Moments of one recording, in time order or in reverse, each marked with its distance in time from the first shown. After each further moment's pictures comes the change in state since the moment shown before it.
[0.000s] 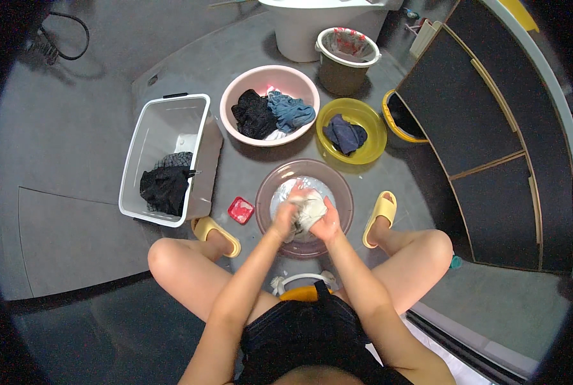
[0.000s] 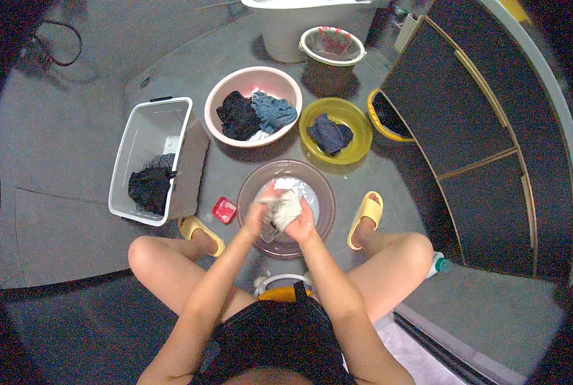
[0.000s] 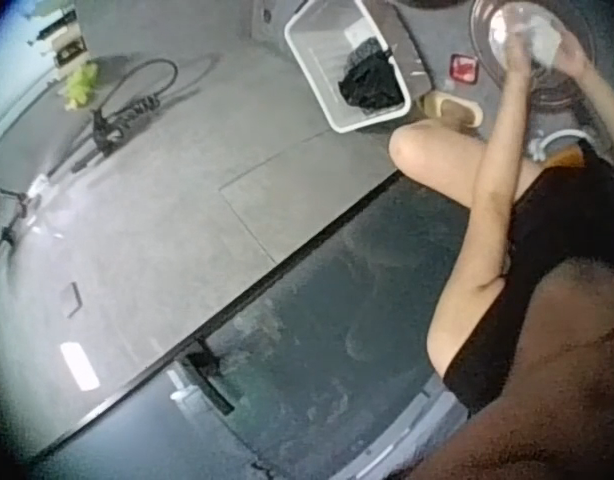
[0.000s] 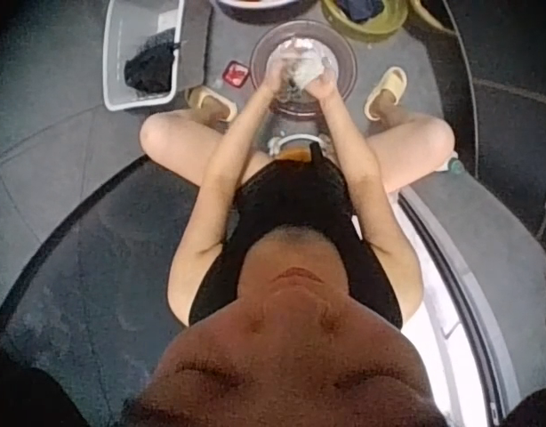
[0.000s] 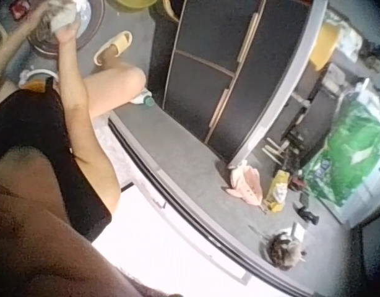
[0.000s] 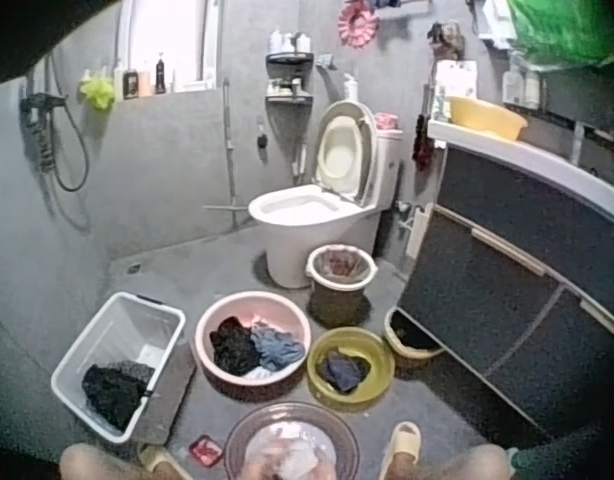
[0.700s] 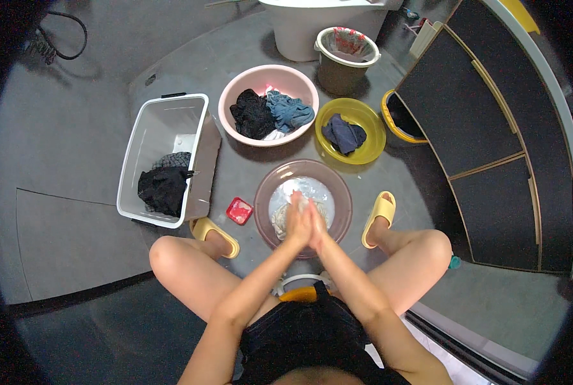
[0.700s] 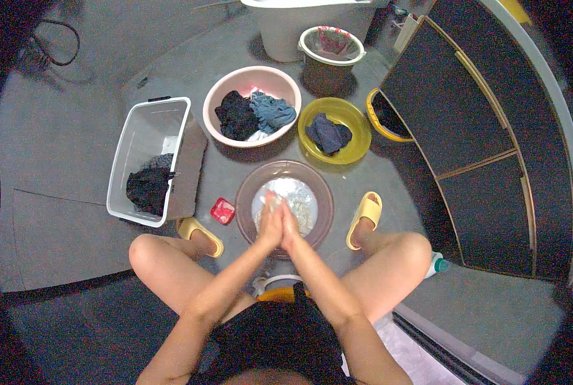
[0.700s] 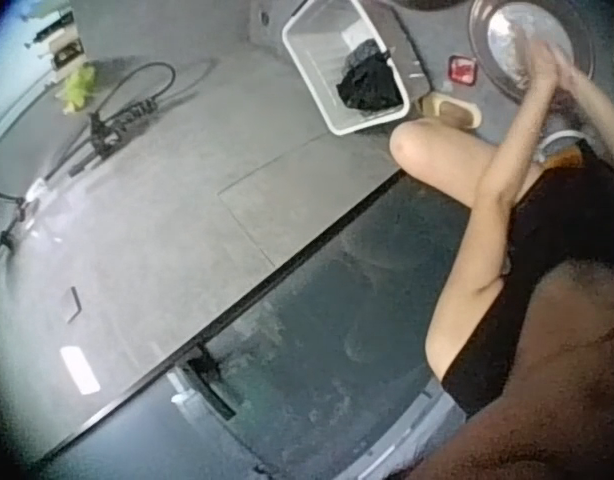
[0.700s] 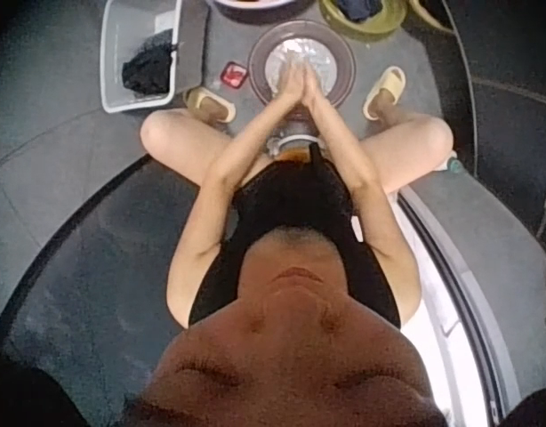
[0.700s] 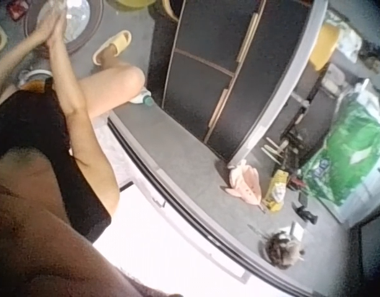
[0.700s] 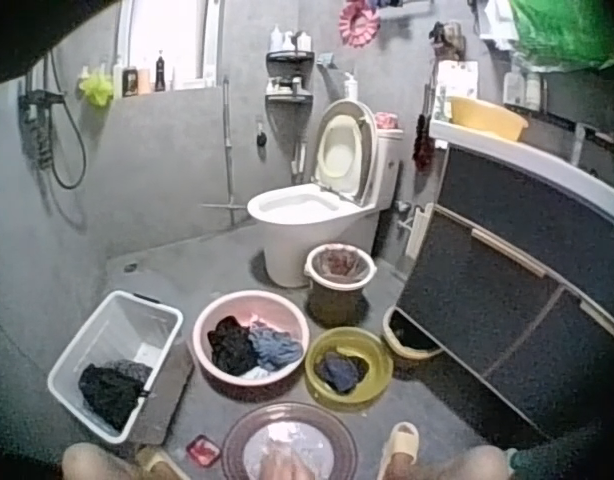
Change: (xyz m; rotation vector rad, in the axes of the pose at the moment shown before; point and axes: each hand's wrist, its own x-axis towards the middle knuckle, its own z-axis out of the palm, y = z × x) left_hand -0.007 -0.021 0.043 0.610 0.424 -0.223; right_hand 0.012 0.031 -0.014 -0.514 0.272 -0.152
